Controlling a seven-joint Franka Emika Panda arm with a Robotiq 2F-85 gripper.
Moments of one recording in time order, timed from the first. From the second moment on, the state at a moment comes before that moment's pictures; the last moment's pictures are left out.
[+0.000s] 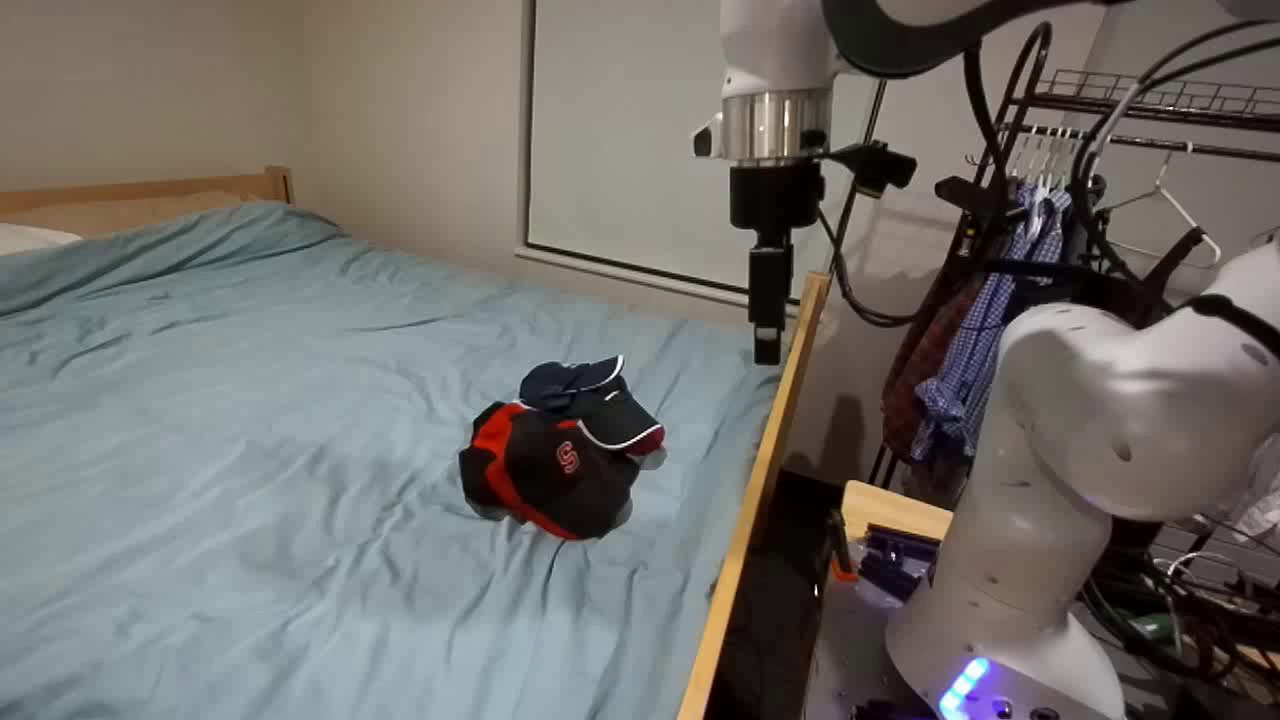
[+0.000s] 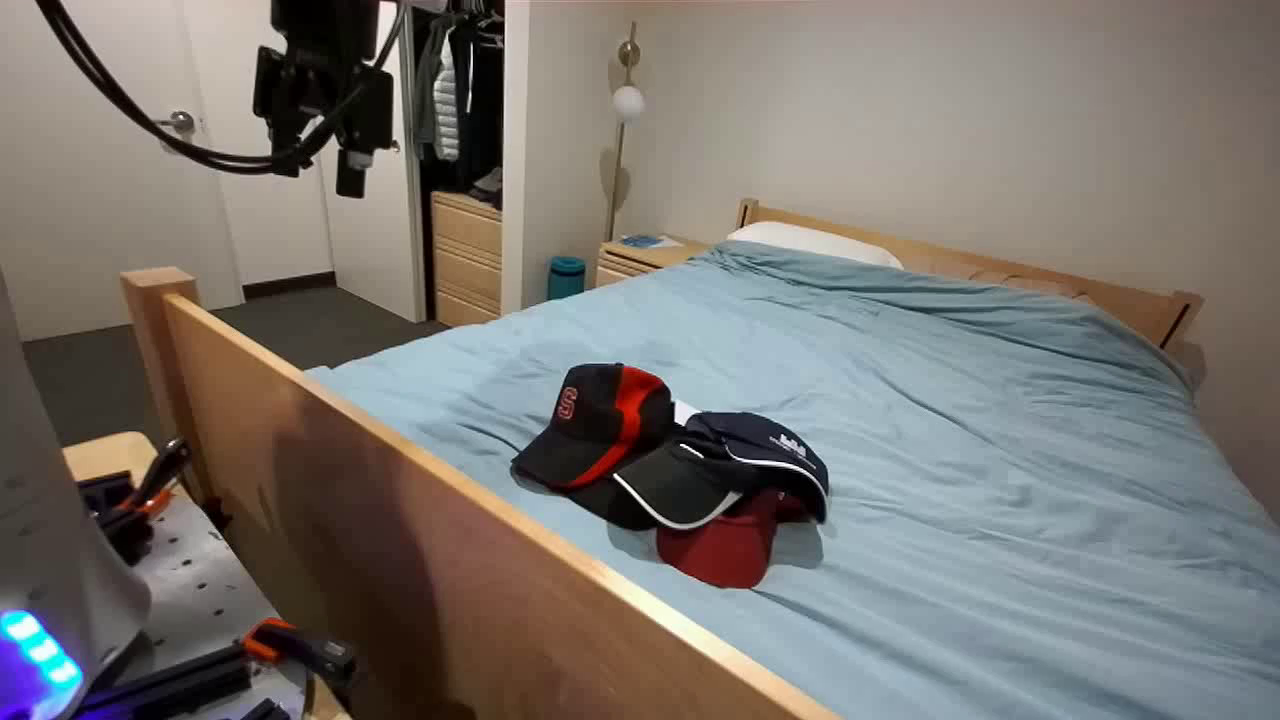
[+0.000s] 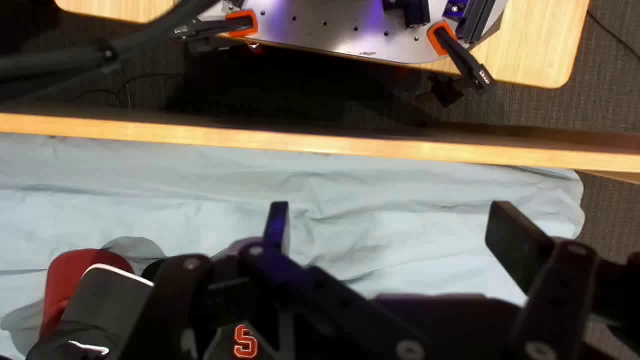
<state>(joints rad) 0.08 -0.80 0.03 -2.62 0.02 1.64 -0.02</state>
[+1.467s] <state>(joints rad) -0.17 -0.12 -0.25 -2.53 0.20 2.70 0.05</state>
